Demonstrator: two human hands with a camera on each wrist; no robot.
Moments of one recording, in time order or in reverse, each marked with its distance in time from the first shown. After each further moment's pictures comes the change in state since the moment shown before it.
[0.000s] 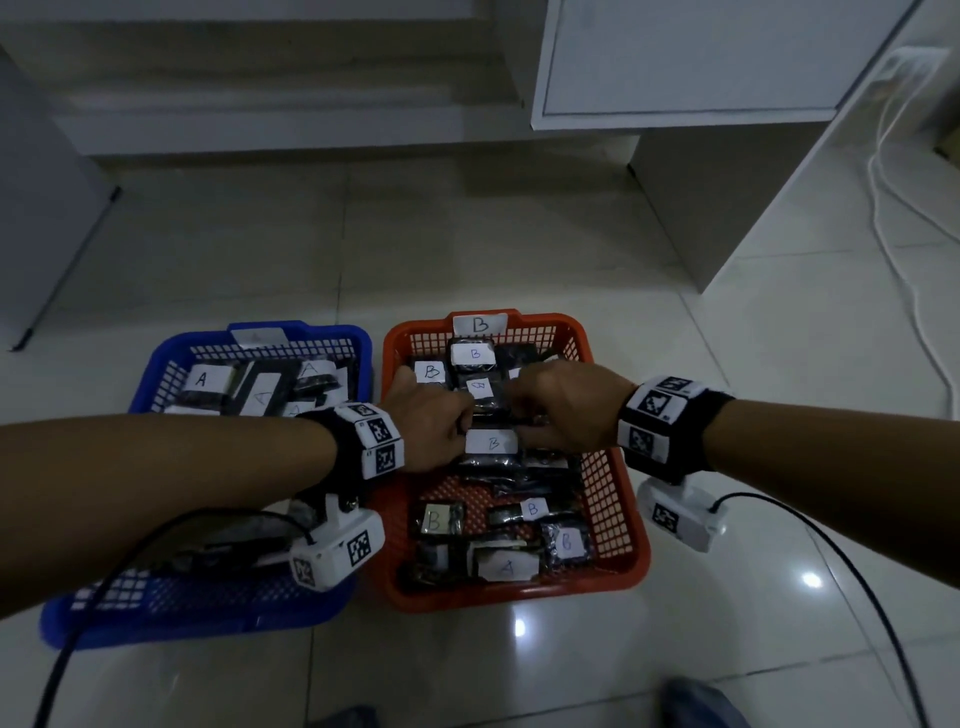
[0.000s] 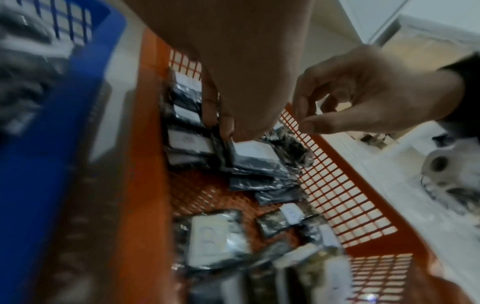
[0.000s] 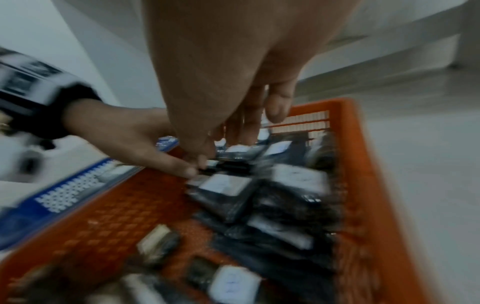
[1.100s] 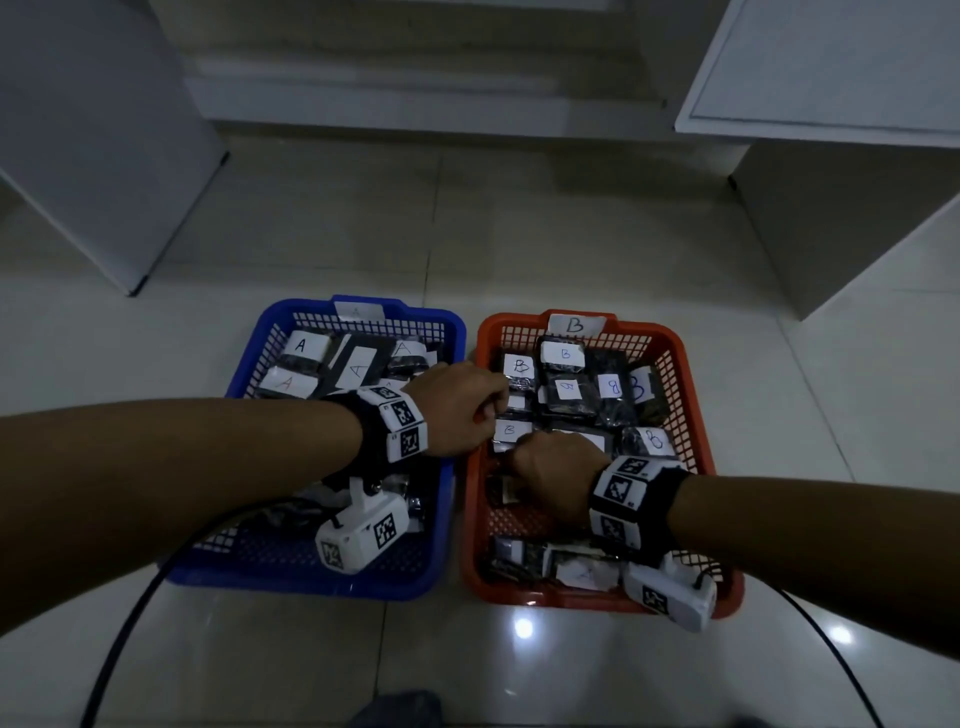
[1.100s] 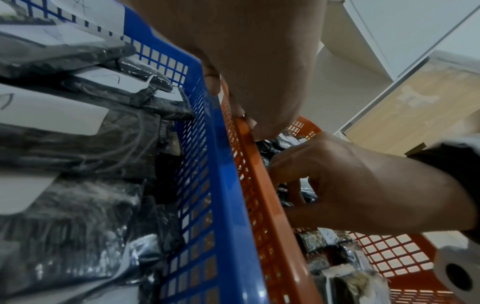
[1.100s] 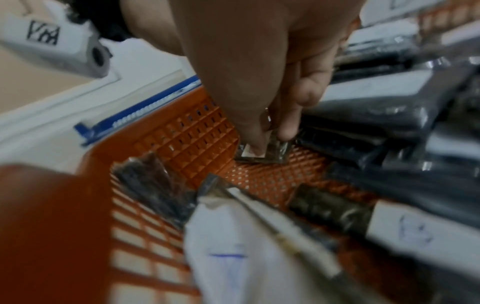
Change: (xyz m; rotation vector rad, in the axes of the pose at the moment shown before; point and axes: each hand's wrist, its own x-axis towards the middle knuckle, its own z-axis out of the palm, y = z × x) left_hand -0.052 -0.059 -0.009 -0.314 0.130 0.021; right_hand 0.055 -0.096 0.061 -0.108 -0.125 -0.058
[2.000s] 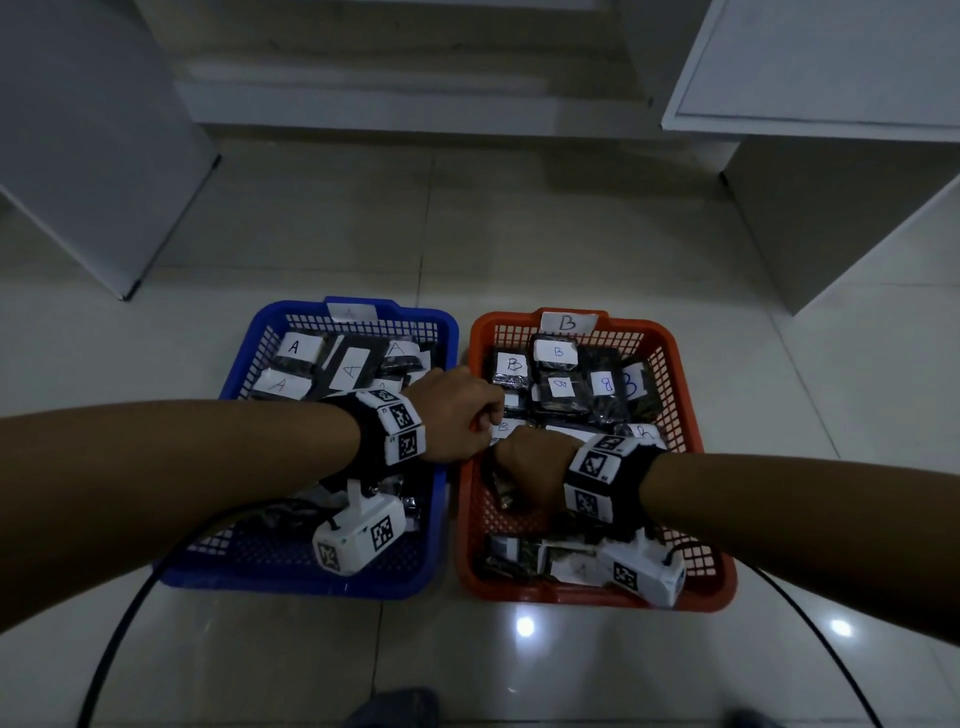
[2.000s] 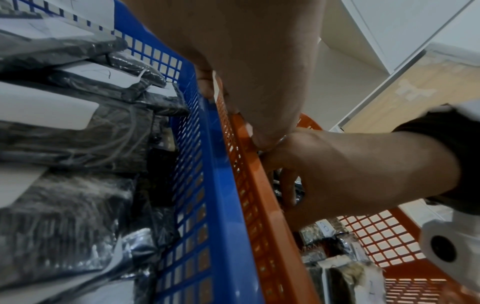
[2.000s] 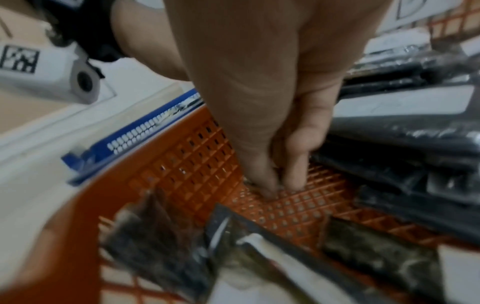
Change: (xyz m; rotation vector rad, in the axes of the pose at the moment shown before) left_hand 0.001 0.006 0.002 0.048 -0.100 0.002; right_hand 0.023 0.003 0.004 0.058 -0.129 -0.007
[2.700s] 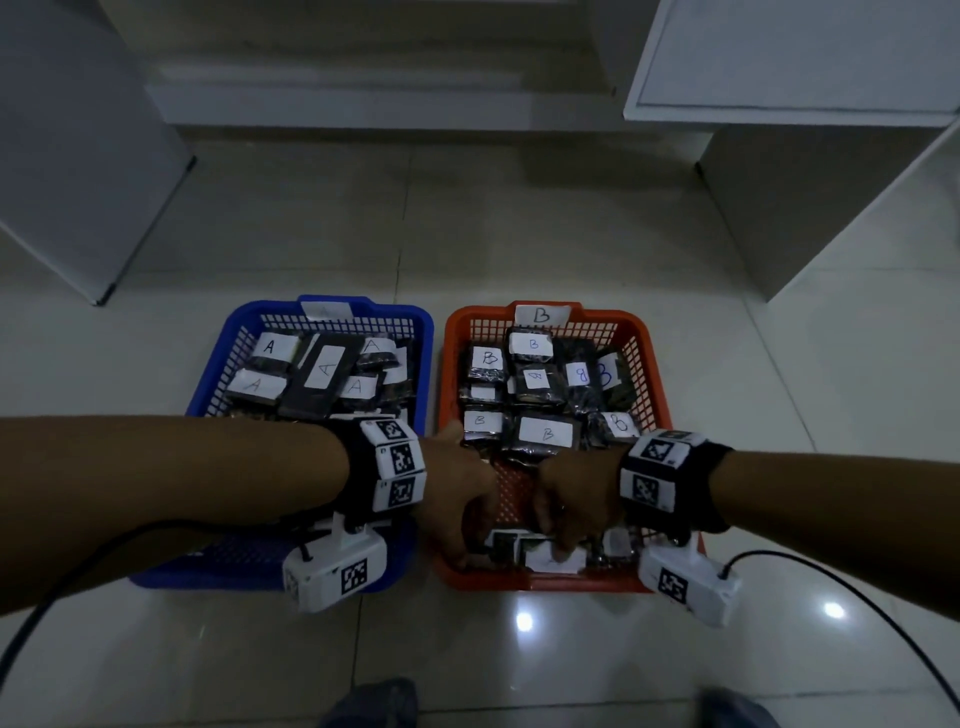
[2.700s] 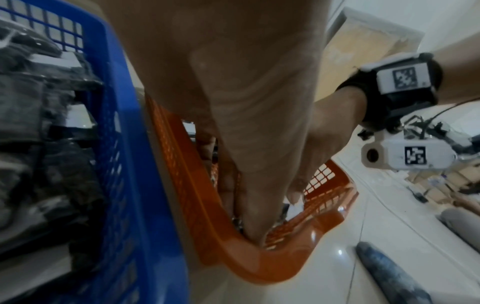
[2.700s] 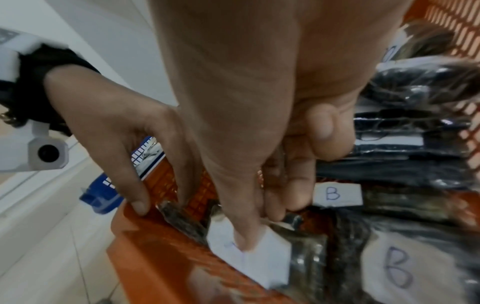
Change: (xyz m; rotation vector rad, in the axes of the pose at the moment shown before) left_hand -0.008 0.051 0.021 0.194 -0.686 0.146; right_hand -0.066 0.023 -0.002 0.266 -0.389 0.095
